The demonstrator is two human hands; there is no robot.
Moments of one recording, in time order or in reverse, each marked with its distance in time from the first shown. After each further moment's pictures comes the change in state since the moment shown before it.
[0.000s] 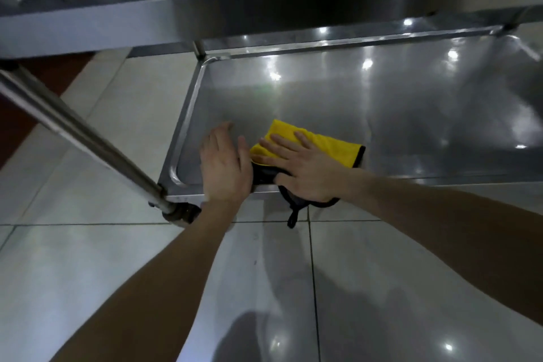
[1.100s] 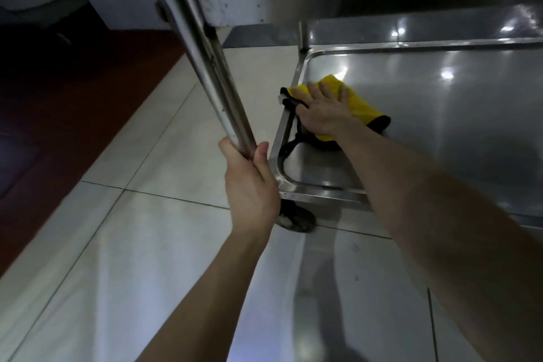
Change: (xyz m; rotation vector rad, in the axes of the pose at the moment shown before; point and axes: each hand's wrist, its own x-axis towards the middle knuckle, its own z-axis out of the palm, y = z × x) left_hand -0.014 -0.102 -0.117 -0.288 0.259 -0.296; right_hand 0.270 -0.056 -0.001 0.135 0.034 0.355
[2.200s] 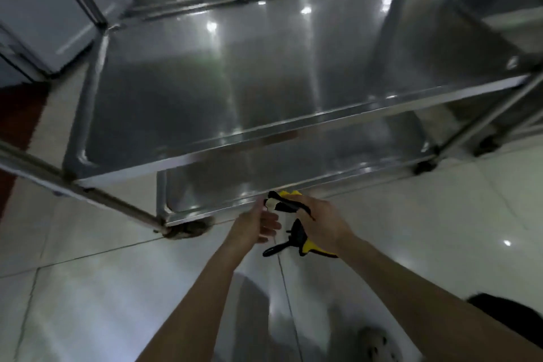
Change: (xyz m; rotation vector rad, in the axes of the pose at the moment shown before) left_hand -0.127 0.264 0.027 -0.004 -1.182 -0.829; right_hand -0.472 0.104 -0.162 0.725 0.045 0.435
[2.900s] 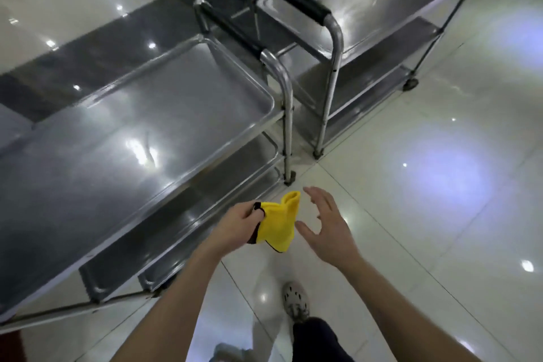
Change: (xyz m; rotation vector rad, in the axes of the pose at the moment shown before) left_hand -0.396 0.383 0.197 0.676 -0.467 0.443; right_hand -0.344 -0.182 -0.434 0.170 0.542 0.251
